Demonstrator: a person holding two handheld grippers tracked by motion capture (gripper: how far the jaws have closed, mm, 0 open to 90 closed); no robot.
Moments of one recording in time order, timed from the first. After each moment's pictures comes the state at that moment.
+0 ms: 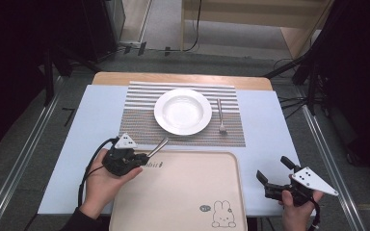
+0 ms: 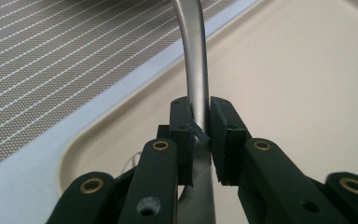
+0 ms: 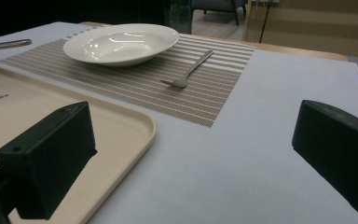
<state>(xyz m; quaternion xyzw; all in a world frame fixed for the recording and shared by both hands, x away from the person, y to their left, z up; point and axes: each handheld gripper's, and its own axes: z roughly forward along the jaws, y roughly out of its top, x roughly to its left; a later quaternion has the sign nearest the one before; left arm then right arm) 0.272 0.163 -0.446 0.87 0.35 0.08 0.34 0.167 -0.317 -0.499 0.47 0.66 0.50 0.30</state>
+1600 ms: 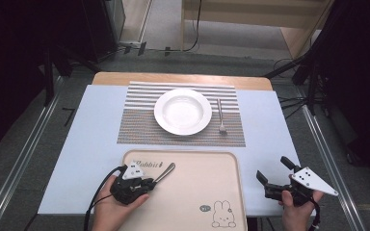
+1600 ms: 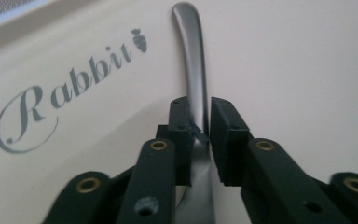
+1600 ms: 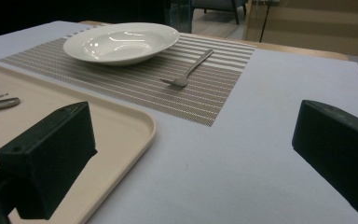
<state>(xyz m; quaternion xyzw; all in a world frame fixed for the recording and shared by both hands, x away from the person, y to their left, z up) 0.221 0.154 -0.494 0.87 0.34 0.06 0.36 0.167 -0.317 -0.499 0.47 0.66 0.50 0.30</state>
